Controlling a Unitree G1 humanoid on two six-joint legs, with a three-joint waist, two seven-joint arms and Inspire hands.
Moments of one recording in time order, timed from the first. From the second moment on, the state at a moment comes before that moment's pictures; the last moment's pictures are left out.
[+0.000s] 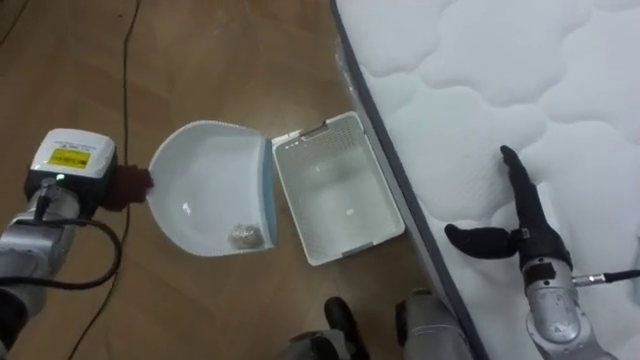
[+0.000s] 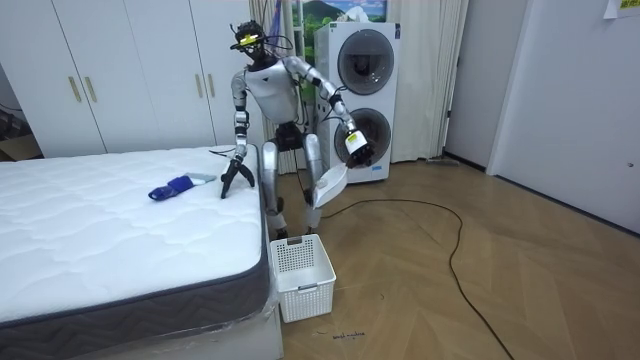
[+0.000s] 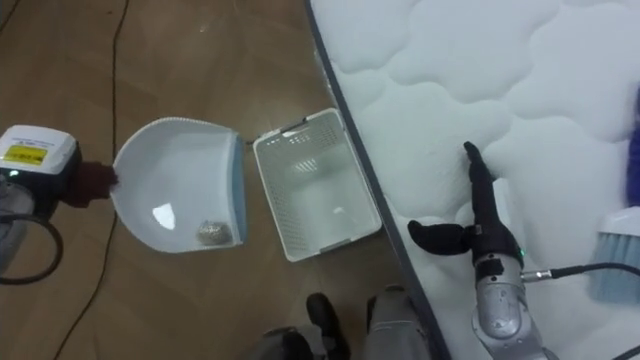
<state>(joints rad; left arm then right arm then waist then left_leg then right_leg) -0.49 0.75 -0.54 0.93 0.93 0.04 0.26 0.01 -0.43 0.18 0.53 -0.13 -0.24 -0.36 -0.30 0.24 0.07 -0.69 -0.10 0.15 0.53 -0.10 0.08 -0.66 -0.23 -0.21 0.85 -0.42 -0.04</state>
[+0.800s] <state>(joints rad) -0.58 0.82 -0.56 0.96 1.00 0.09 0.07 0.02 -0.45 0.18 0.46 -0.16 -0.22 -0.35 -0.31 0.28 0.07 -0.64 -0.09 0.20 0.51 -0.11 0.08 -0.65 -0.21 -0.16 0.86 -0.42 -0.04</state>
